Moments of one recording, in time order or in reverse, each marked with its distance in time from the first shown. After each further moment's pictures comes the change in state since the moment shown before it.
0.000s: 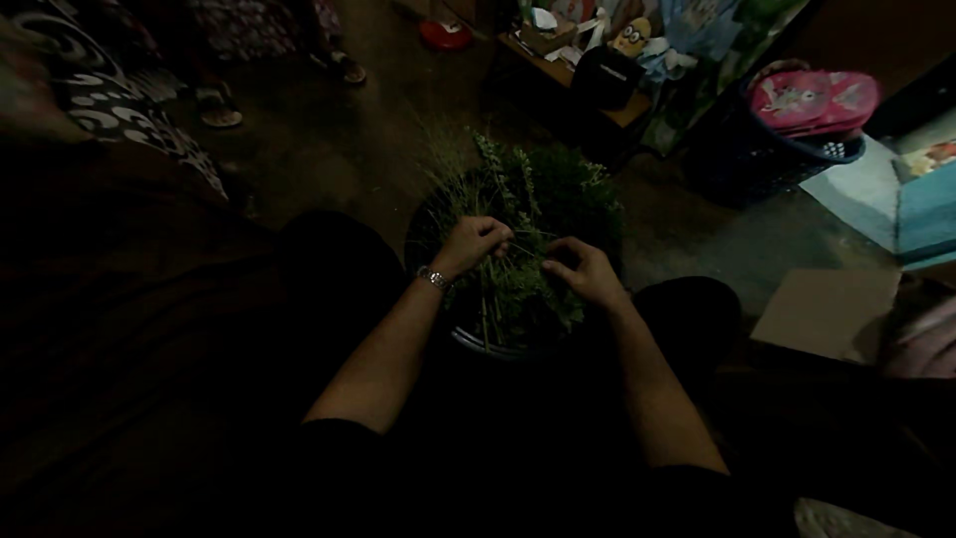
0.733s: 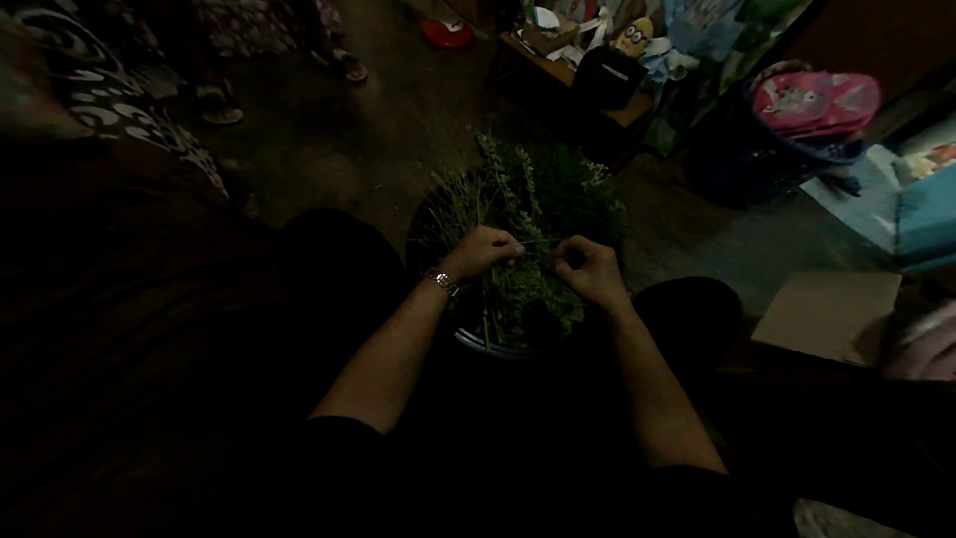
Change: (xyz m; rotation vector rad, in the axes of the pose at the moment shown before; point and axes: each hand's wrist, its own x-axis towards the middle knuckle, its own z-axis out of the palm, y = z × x) left_hand 0.000 0.000 0.003 0.192 -0.198 -0.018; right_hand -0.005 -0.006 0.004 -0.018 0.172 -0.111
